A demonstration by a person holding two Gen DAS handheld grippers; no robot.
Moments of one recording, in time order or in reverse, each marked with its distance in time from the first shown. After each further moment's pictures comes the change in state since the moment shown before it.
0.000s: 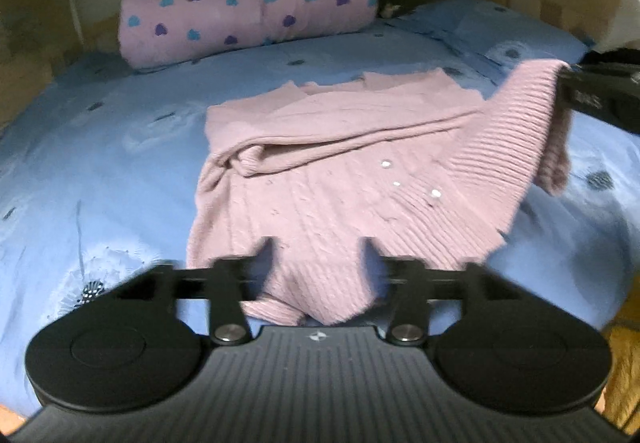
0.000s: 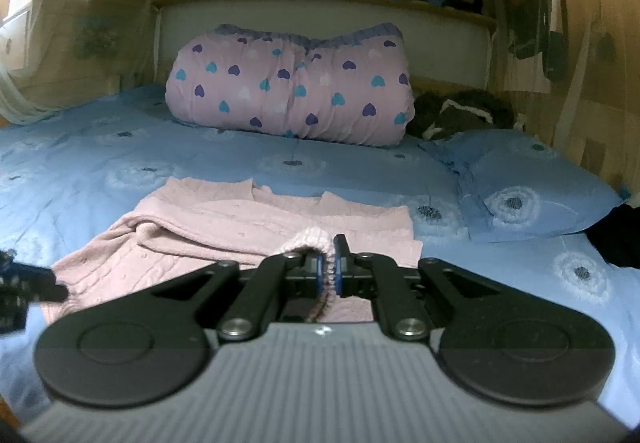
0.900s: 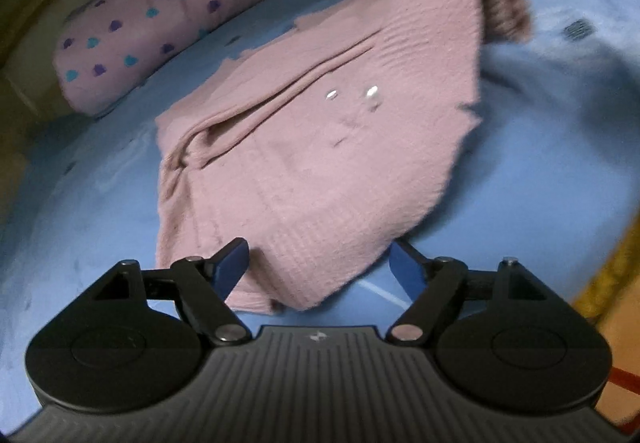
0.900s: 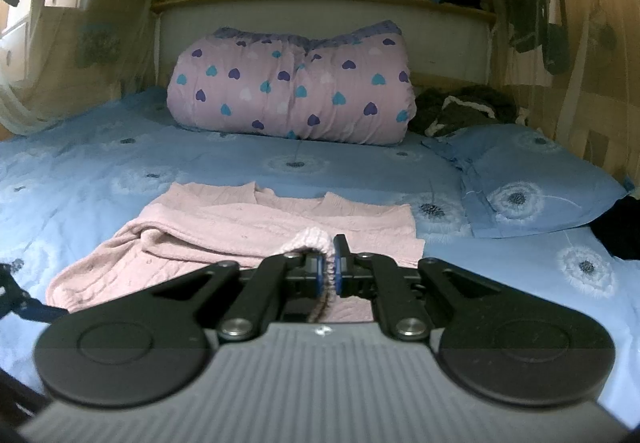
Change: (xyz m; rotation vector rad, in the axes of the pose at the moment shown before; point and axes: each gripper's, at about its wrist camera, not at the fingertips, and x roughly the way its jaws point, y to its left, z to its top) left arm 0.049 -0.041 -0.020 0.368 0.132 0.061; right arm 0.000 0.000 0.002 0.029 0.001 0.015
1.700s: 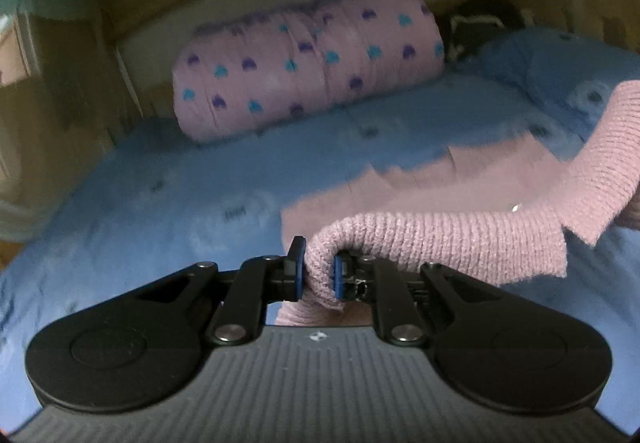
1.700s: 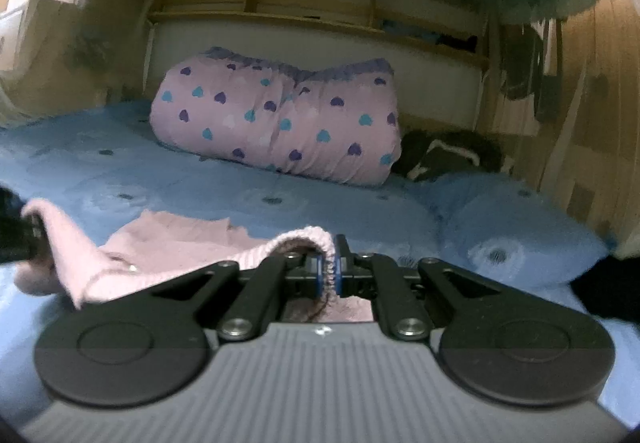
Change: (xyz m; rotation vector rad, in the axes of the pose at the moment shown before) left arm 0.003 0.119 0.099 -0.330 -0.229 0.229; right arm 0.024 0.000 0.034 -0.108 -0.099 -0.082
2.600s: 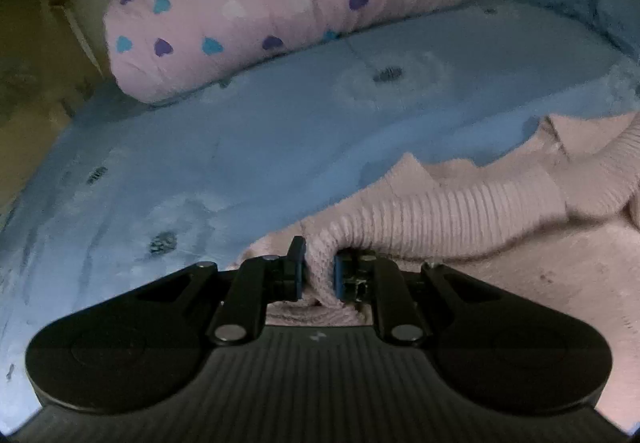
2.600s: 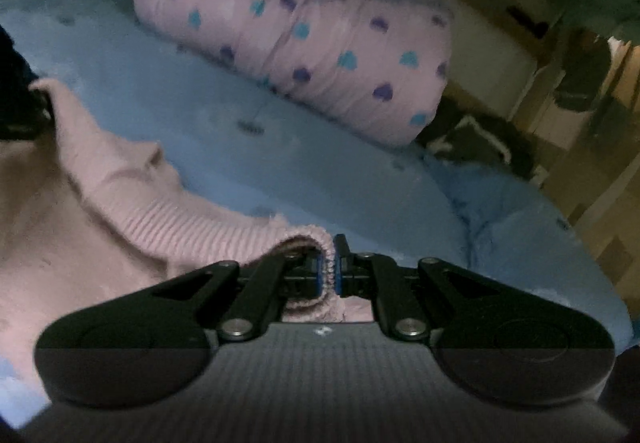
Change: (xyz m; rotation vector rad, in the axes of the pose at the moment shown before) left arm 0.293 -0.015 0.043 0.067 0.240 -0.028; right arm 0.244 0.027 -0.021 -0.287 0.233 -0.034
